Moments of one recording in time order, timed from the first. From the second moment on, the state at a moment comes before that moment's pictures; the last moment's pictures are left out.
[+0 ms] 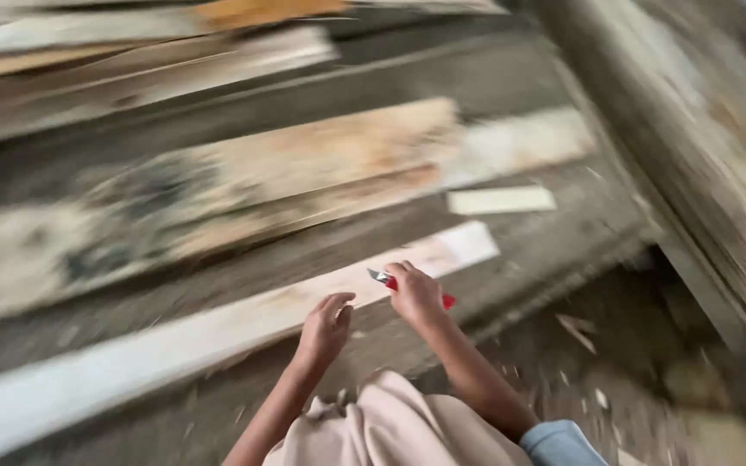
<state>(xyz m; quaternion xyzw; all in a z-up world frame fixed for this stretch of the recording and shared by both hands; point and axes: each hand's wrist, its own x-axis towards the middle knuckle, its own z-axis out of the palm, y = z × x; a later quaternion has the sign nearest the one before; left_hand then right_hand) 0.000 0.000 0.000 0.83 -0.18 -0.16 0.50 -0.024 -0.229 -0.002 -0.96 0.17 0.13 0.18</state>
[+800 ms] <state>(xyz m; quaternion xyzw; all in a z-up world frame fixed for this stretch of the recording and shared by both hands) 0.008 -0.273 0.046 0.75 -0.35 -0.18 0.53 0.010 -0.608 -0.027 -0.93 0.30 0.15 0.18</state>
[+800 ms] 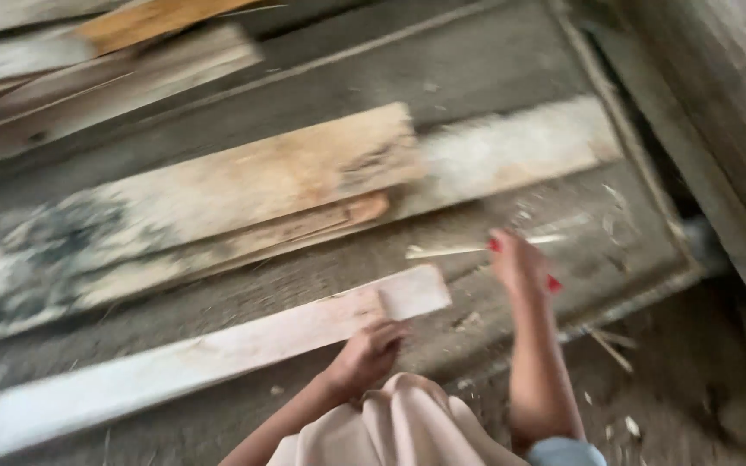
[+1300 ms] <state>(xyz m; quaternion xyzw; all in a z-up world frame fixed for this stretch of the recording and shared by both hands) -0.059 0.001 0.144 0.51 -0.25 -0.53 0.63 0.020 -0.097 0.059 -0.85 -0.21 0.41 0.26</state>
